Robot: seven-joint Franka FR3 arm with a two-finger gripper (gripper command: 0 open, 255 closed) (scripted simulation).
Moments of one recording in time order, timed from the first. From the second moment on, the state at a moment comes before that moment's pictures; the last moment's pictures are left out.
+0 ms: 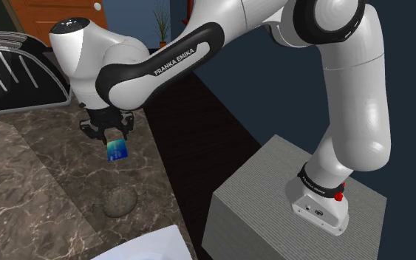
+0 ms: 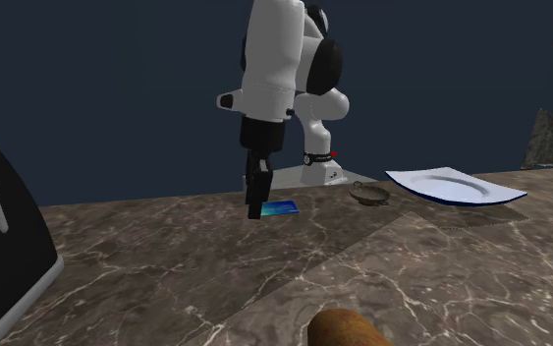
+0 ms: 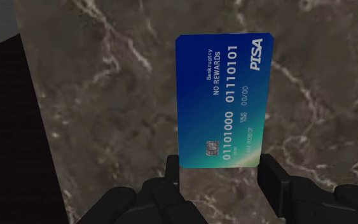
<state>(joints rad) 0.23 0.58 0.60 -1.61 -0.53 2.08 1.38</state>
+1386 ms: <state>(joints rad) 0.22 0.50 0.64 -1.48 -0.46 1.90 1.31</state>
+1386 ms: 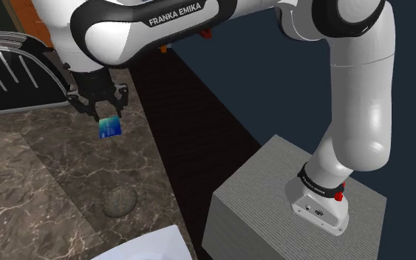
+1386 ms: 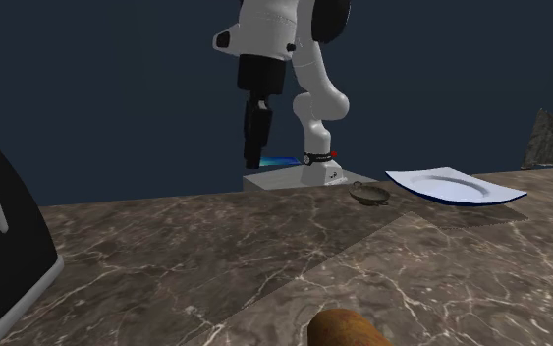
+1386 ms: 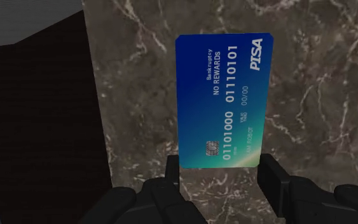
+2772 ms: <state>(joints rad) 0.35 0.30 0.77 -1.67 -0.37 1.86 1.58</state>
